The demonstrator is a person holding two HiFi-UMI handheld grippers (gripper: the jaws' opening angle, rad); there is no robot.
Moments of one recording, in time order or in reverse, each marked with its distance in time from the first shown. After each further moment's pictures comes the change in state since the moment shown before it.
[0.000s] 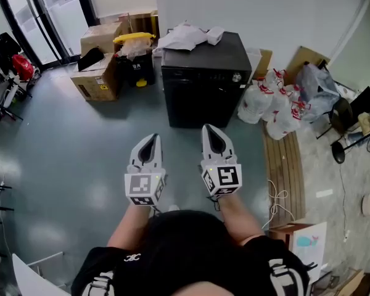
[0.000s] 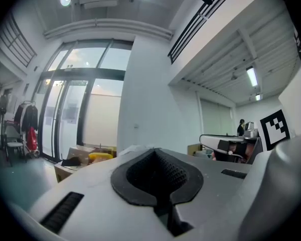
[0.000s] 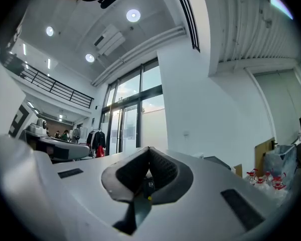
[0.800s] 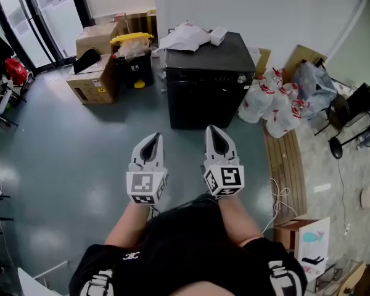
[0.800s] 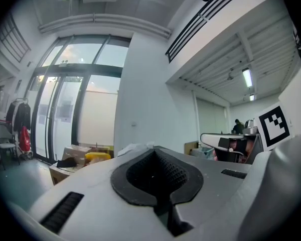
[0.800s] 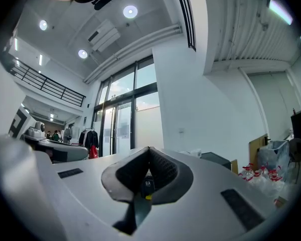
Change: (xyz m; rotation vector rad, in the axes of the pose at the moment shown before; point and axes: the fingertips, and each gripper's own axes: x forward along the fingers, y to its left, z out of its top) left arm 0.020 0.069 -0.015 0.012 0.020 -0.073; right arm 0.049 0.034 -0.020 0.027 0.024 -0.087
